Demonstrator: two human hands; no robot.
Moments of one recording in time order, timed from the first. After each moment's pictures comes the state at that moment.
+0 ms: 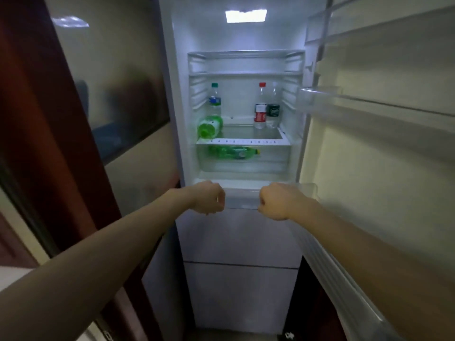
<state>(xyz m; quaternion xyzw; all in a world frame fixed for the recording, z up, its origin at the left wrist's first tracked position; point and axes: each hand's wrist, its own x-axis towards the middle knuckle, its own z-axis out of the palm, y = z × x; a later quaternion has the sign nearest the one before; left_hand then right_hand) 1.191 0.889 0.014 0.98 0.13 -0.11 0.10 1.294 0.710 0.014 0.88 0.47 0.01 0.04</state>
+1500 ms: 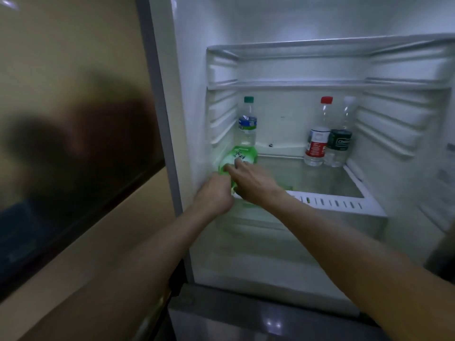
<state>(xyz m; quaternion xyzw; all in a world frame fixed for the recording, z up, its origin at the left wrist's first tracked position) 1.432 1.112 0.030 0.93 0.33 0.13 0.07 1.548 1.065 0.021 0.76 0.60 0.25 -0.03</state>
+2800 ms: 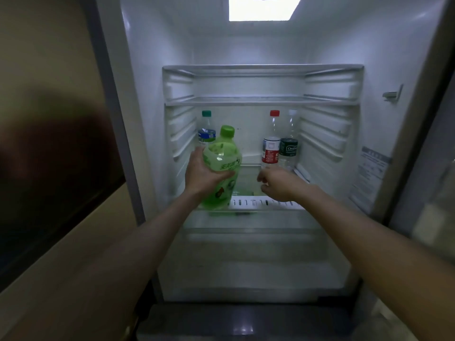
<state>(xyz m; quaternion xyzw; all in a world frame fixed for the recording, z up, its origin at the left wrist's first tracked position) 1.488 1.112 0.048 0.79 0.18 0.41 0.41 1.622 0.946 0.053 0.89 0.45 0.08 -0.08</state>
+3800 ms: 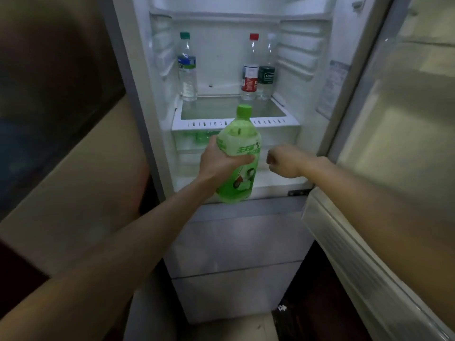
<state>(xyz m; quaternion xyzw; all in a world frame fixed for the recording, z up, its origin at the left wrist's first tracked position) 1.364 0.997 -0.037 0.76 0.19 0.23 0.57 1.485 0.841 -0.016 0.94 0.35 -0.04 0.02</state>
